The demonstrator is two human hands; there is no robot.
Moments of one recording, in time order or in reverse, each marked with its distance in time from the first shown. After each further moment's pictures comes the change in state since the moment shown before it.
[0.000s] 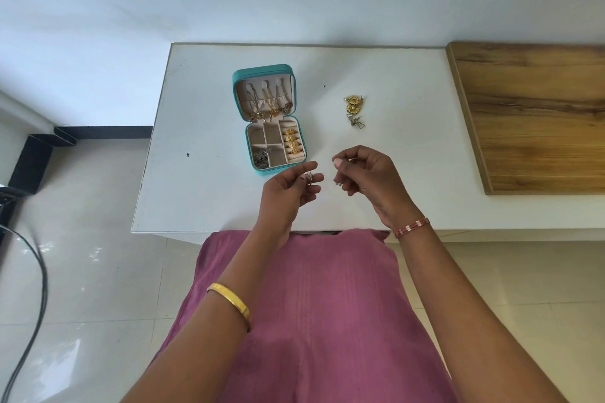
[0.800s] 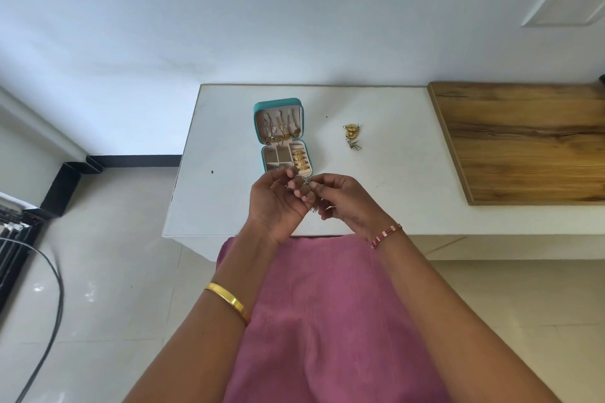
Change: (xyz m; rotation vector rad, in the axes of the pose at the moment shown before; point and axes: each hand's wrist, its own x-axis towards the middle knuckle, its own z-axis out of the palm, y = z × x) left_hand -0.042 0.044 -0.014 -0.777 -0.204 -0.132; right_hand -0.042 -0.027 0.039 0.121 -0.226 0.084
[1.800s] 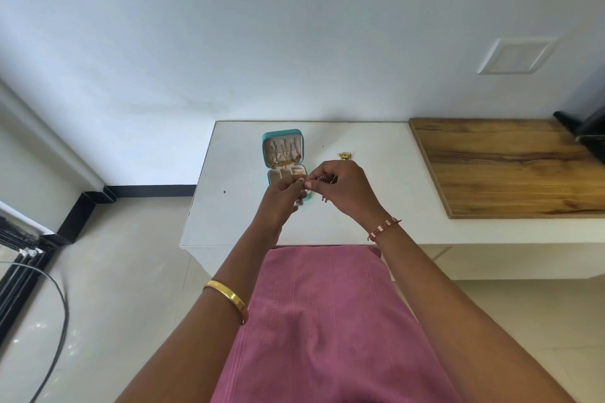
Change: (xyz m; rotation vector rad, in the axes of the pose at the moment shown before) left_hand -0.057 0.012 0.027 1.010 0.092 0.280; right_hand -0.052 -0.054 0.018 -0.603 0.257 -0.466
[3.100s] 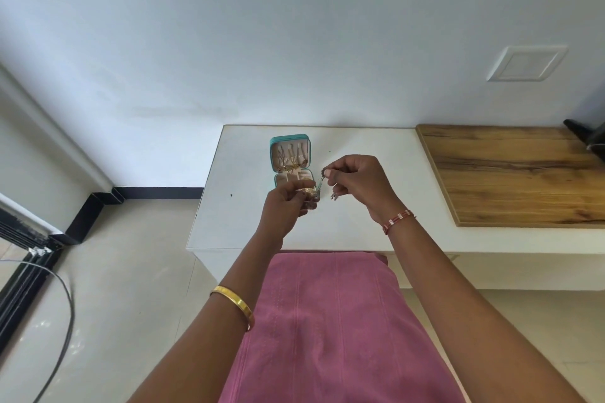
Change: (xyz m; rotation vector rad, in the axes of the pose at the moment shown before) left_hand 0.000 -0.005 -0.003 0.002 0.053 0.072; right_hand 0.011 -0.002 -0.015 0.294 0.043 0.187
